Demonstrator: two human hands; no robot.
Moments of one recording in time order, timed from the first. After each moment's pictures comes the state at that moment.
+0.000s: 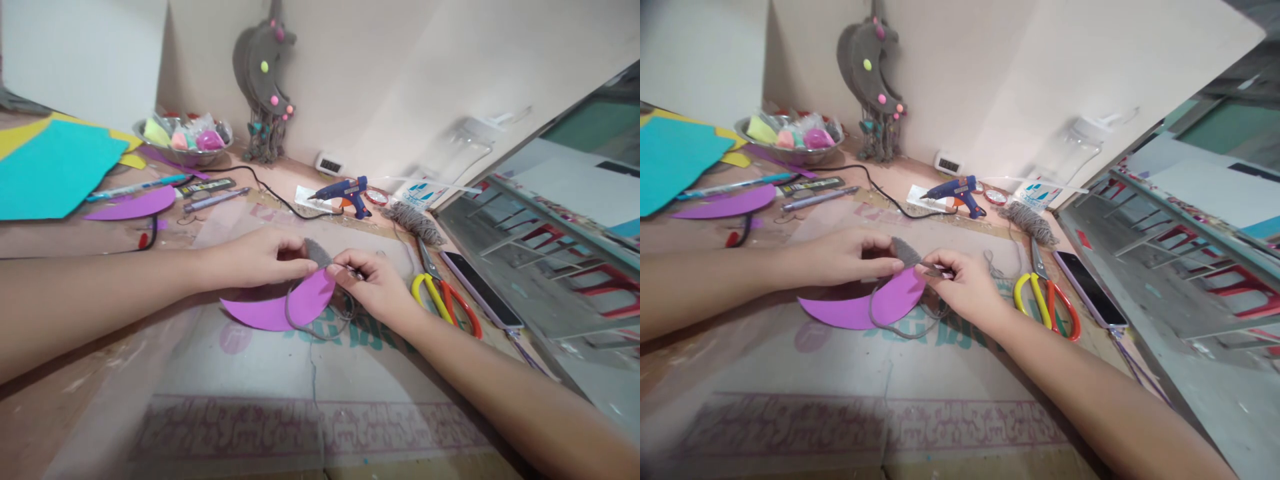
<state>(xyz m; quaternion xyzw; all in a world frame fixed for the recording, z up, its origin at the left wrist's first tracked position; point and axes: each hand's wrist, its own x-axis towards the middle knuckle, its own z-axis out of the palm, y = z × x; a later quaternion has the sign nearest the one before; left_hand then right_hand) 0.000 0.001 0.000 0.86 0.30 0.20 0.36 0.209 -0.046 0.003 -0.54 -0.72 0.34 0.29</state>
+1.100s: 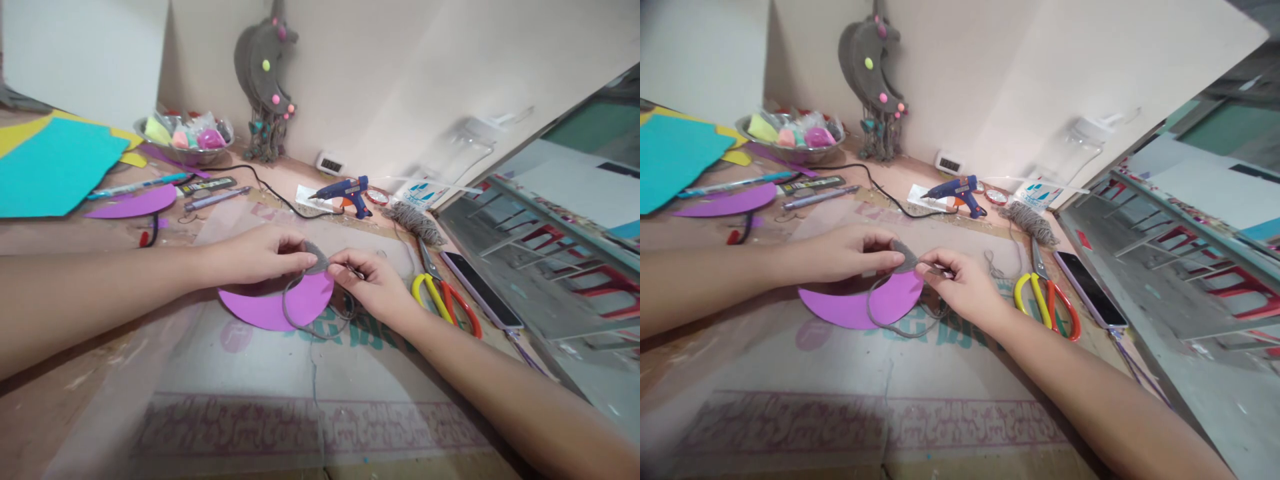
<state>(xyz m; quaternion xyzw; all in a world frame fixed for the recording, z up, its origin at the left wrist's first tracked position) 0.000 0.001 0.000 0.83 0.29 0.22 0.43 0.204 -0.047 0.007 -0.54 -0.70 0.38 0.28</state>
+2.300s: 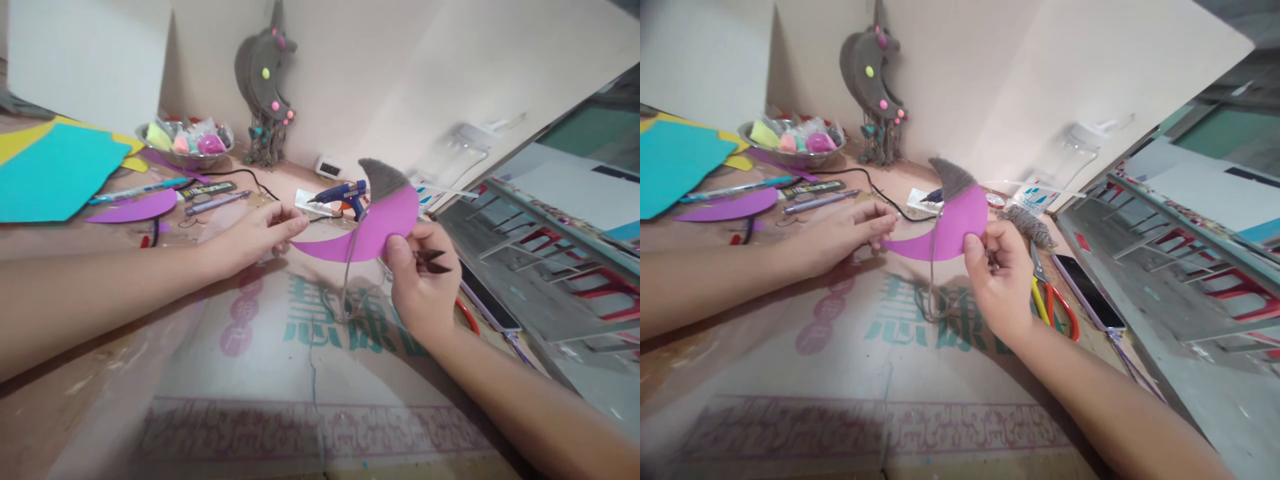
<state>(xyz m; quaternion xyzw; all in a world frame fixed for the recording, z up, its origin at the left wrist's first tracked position) 0.001 0.006 0.000 0.67 0.40 0.38 0.50 0.223 -0.052 0.013 -0.47 -0.70 0.04 0.53</state>
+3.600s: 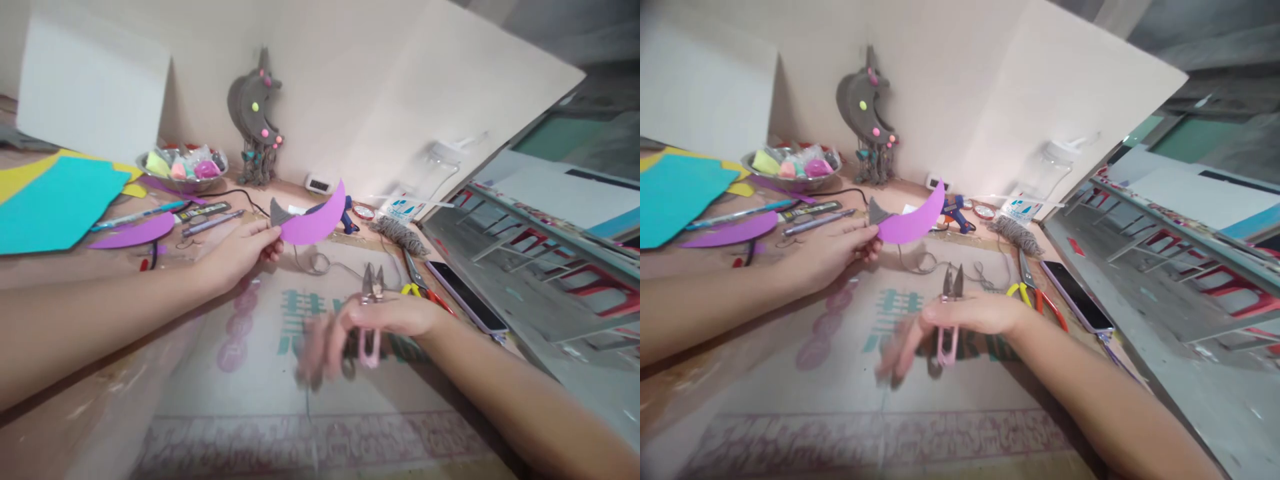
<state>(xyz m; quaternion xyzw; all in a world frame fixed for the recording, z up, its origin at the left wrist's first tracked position) 0.006 0.010 -0.005 0.52 0.41 0.45 0.59 0.225 -0.050 0.046 -0.25 -0.75 0.61 0.05</state>
